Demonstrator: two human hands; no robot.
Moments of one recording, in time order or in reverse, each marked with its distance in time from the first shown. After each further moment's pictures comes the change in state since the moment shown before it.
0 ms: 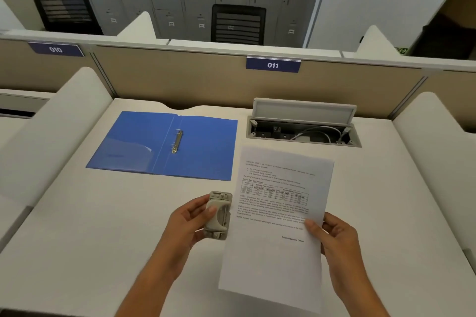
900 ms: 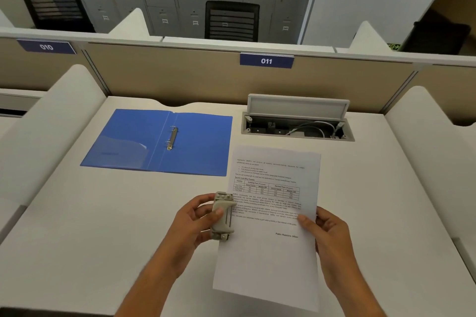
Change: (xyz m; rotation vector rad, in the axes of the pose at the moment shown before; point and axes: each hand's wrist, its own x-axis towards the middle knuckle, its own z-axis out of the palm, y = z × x) left_hand -0.005 -0.008 0.013 -0.028 -0.107 -0.062; right_hand -0.012 0.000 0.000 0.079 -0.030 0.016
